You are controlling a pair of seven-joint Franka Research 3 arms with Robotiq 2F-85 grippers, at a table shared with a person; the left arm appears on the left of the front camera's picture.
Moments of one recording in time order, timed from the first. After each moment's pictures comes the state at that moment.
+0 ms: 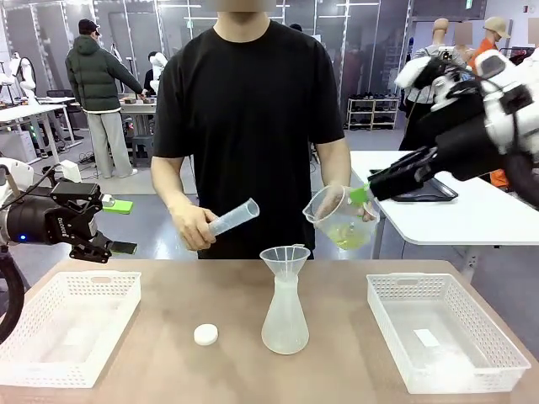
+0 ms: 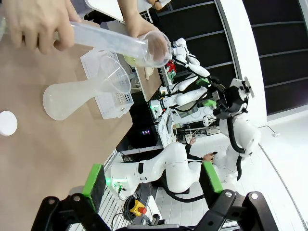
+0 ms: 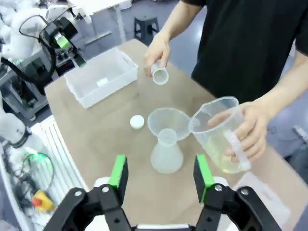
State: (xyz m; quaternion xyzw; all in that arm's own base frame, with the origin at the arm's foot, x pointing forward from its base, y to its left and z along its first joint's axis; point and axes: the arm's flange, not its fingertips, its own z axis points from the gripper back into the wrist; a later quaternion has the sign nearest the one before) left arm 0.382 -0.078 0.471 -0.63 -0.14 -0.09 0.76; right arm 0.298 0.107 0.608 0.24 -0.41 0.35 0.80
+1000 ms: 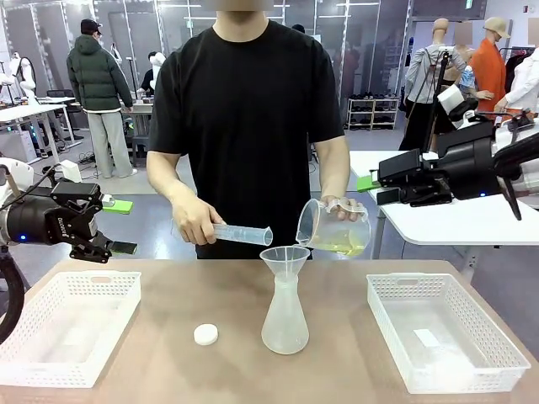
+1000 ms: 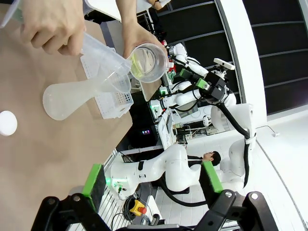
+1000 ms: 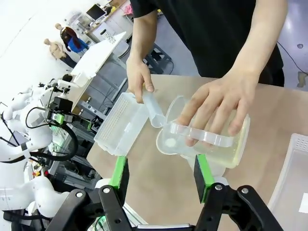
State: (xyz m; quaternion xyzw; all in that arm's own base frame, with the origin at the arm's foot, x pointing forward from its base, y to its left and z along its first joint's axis) left arm 0.382 -0.078 0.471 -0.63 -0.14 -0.09 0.76; right arm 0.336 0.079 0.562 0.41 -0.36 0.11 0.83
